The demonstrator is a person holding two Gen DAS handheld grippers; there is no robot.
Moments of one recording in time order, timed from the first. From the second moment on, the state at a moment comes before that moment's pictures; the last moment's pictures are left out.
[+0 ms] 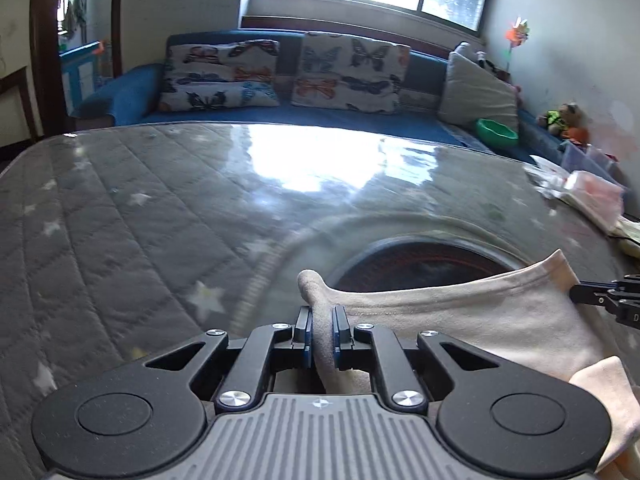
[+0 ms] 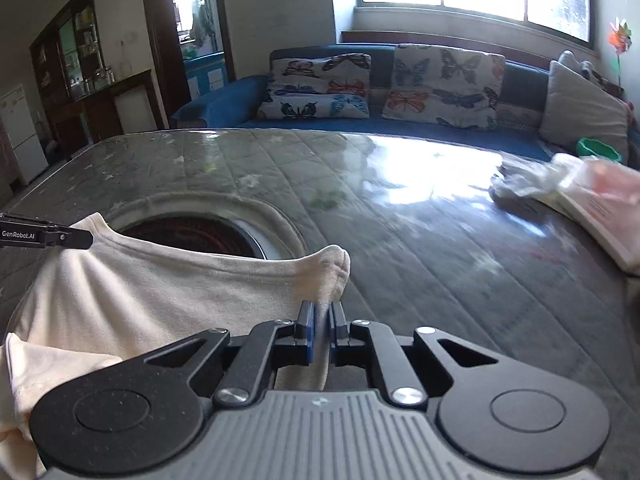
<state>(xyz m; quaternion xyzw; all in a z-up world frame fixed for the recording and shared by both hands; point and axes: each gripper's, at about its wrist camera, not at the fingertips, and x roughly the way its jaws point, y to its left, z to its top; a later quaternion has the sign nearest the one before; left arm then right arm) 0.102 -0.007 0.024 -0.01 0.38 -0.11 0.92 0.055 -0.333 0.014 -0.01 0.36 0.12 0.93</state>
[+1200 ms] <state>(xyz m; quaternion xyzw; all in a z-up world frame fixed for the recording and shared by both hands) -0.020 -0.099 0.043 0.12 0.27 -0.32 0.90 -0.060 -0.298 0.069 -0.02 0.31 0.16 0.94</state>
